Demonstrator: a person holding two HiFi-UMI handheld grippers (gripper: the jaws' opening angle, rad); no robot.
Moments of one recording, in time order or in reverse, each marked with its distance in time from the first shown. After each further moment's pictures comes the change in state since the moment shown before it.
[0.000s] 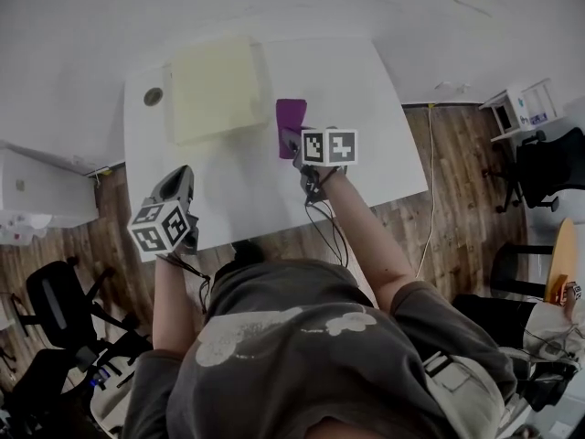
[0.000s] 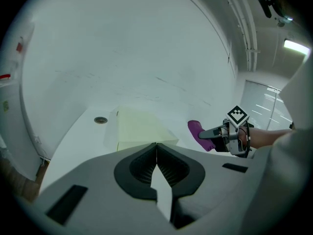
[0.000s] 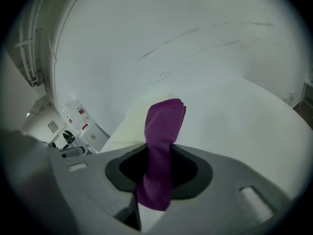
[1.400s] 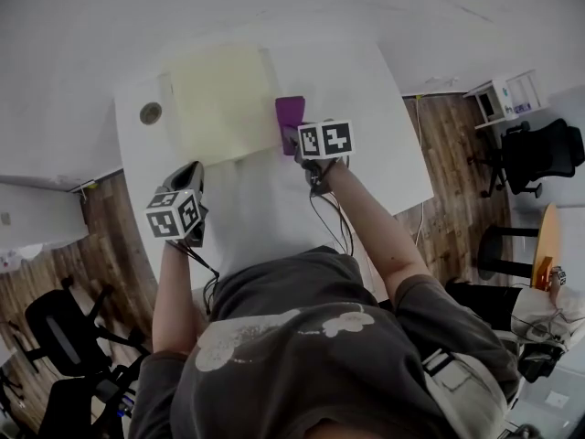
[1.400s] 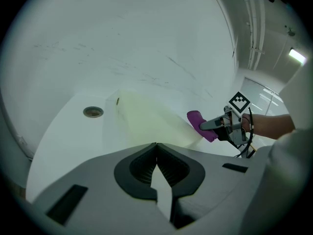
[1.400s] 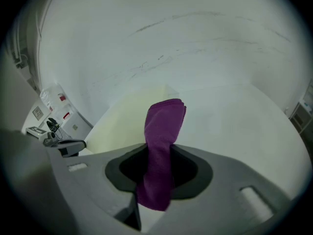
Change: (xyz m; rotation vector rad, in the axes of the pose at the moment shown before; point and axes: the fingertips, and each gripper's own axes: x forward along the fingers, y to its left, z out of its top) left arm 0.104 0.086 0.006 -0.014 0.157 -0.101; right arm 0.098 -0.008 0.040 -0.076 0.143 -0.159
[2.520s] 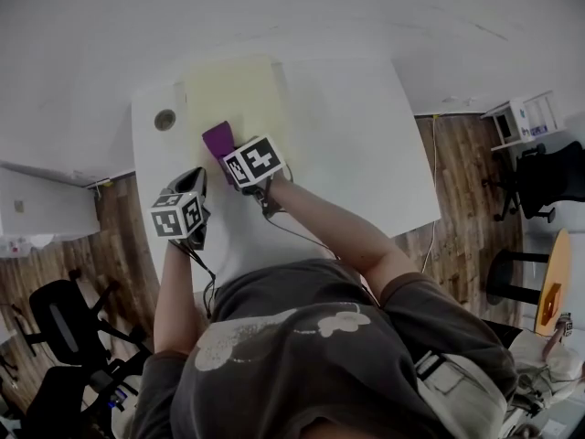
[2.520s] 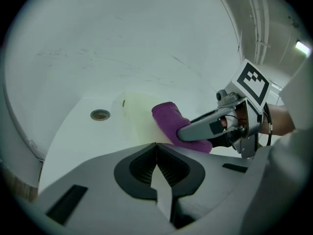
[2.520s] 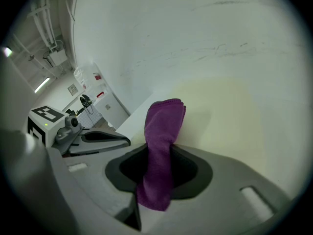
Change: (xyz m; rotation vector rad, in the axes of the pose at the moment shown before) left arm -0.002 0.009 0.008 0.007 0.019 0.088; right arm 0.051 0.176 -0.001 -0.293 0.113 0.303
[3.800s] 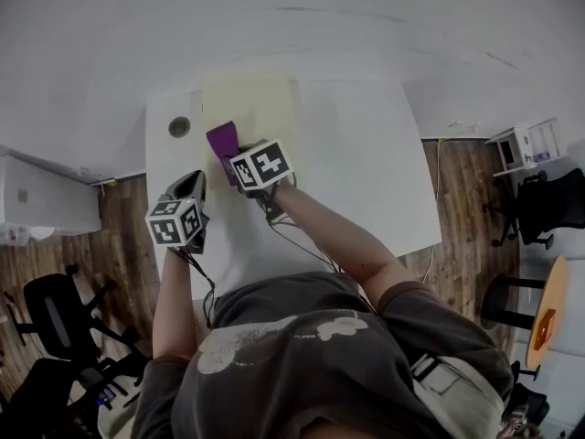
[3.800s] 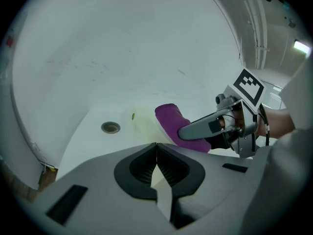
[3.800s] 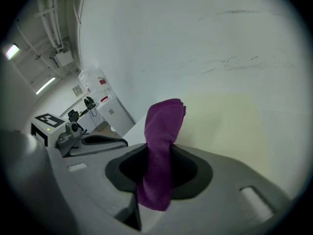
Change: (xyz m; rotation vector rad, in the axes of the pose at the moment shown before) left arm -0.020 0.021 0.028 -0.013 -0.117 0.038; right arm 0.000 0.011 0.040 -0.034 -0.063 0.033
